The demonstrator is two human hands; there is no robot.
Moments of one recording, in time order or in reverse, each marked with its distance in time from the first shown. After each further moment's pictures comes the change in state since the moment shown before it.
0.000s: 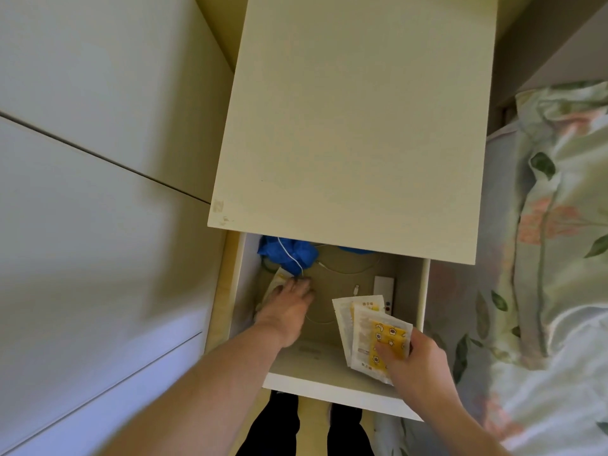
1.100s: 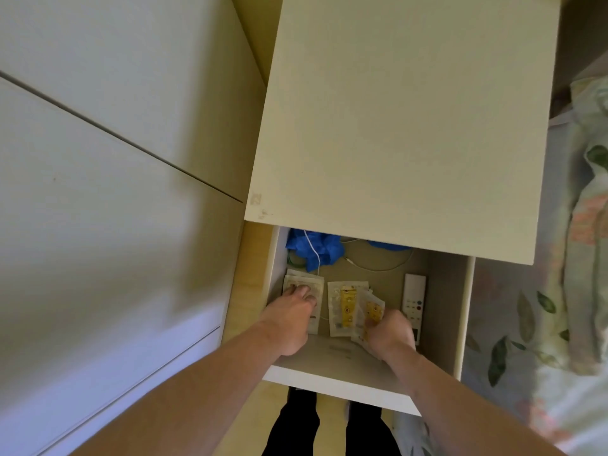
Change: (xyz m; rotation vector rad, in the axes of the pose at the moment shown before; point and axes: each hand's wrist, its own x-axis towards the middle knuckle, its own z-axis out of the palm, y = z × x) left_hand -0.045 -0.043 -0.017 -0.171 -0.070 0.014; right_hand 0.074 -0.012 0.105 -0.355 -0.006 0.103
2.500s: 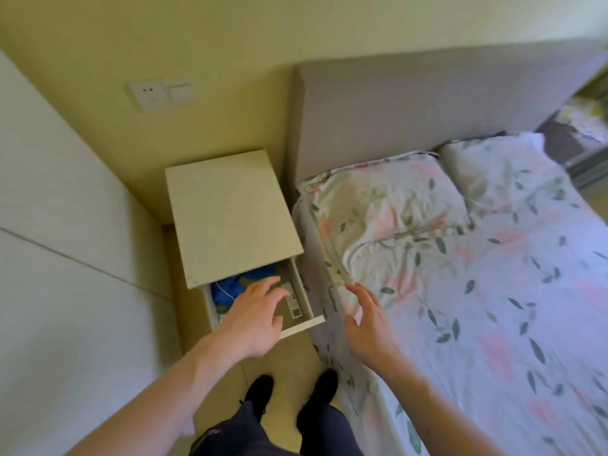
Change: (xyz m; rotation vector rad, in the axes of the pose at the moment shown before) left_hand -0.375 0.206 -0.213 0.055 0.210 0.448; right_hand -0.516 0.080 -0.197 0.340 0.511 -0.299
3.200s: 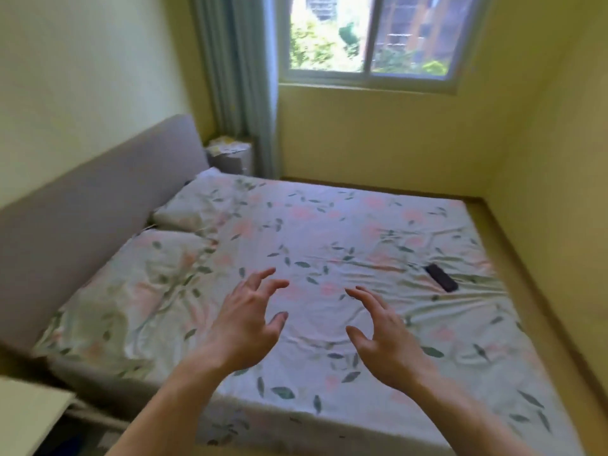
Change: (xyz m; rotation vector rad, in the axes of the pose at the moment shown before) left_hand -0.214 0.431 0.181 0.287 -0.087 0.967; right_hand -0.504 0.273 -0.114 0.241 0.824 0.364
